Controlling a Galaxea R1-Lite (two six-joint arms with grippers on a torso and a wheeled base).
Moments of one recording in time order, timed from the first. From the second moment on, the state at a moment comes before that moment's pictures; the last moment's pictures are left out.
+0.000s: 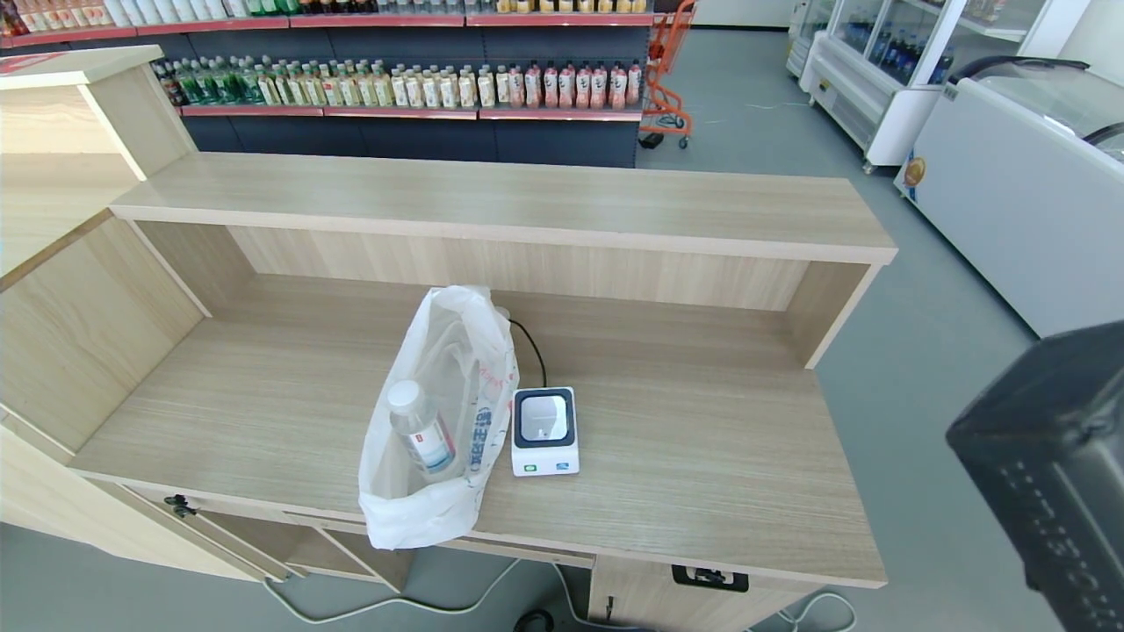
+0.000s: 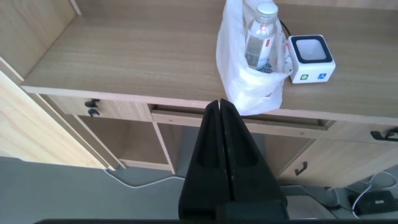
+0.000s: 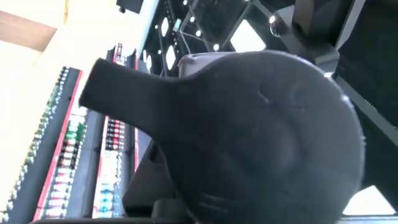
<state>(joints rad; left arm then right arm) 0.00 0.00 0.00 0.00 -0.03 0.01 0.62 1.06 -0.30 -1.18 0.90 -2.08</state>
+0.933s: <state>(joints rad) 0.00 0.00 0.00 0.00 -0.03 0.01 0.66 1.09 -0.31 -1.19 0.90 -2.09</state>
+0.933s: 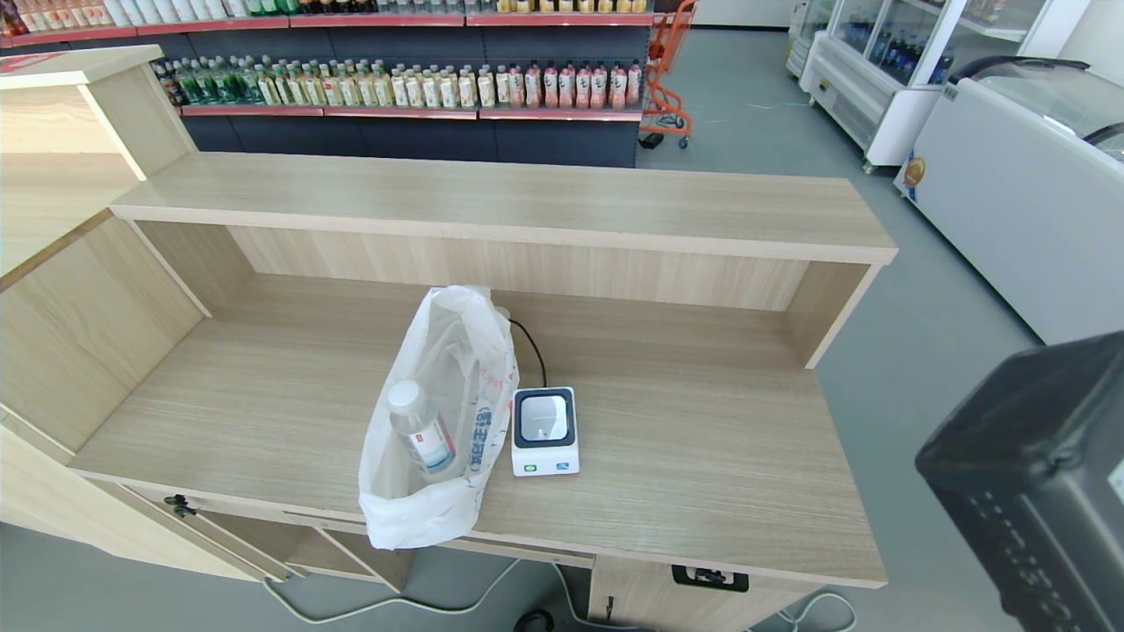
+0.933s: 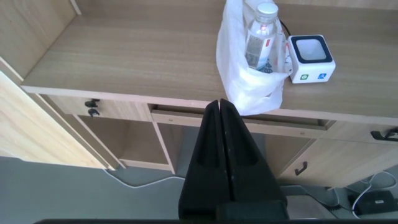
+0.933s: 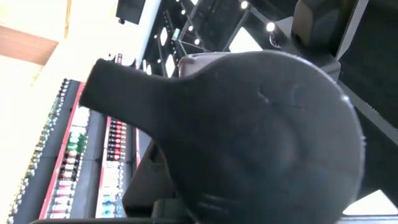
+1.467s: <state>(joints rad) 0.00 0.00 0.00 0.00 -0.03 0.01 0.71 1.12 -0.30 -1.19 0.89 -2.09</state>
